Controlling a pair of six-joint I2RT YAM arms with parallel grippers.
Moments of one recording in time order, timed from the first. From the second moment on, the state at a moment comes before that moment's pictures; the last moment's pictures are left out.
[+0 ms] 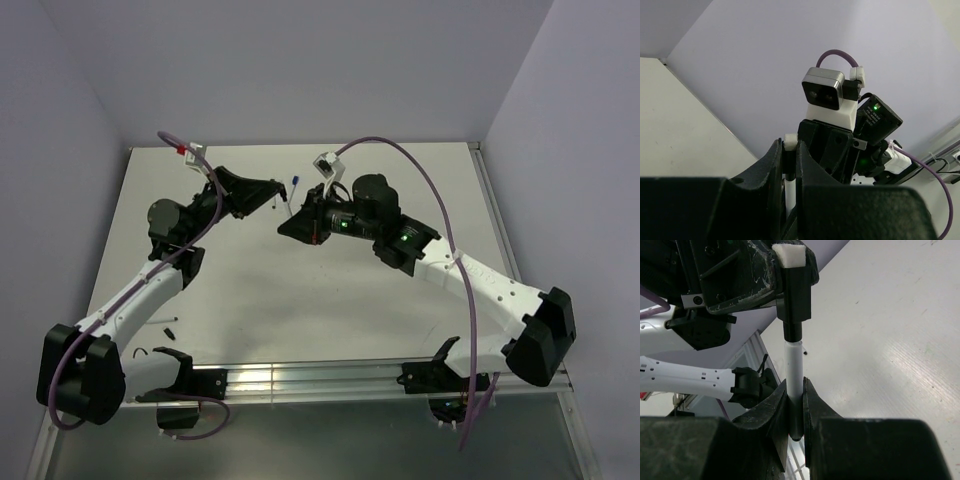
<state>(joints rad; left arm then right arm) -0.33 1.19 0.74 0.92 0.68 -1.19 0.78 1.31 1.14 -0.01 -0.40 0.55</state>
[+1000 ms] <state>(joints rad) -0.71 0.96 0.77 0.64 0.37 -0.73 0.80 1.03 1.00 -0.05 -0.47 0.46</state>
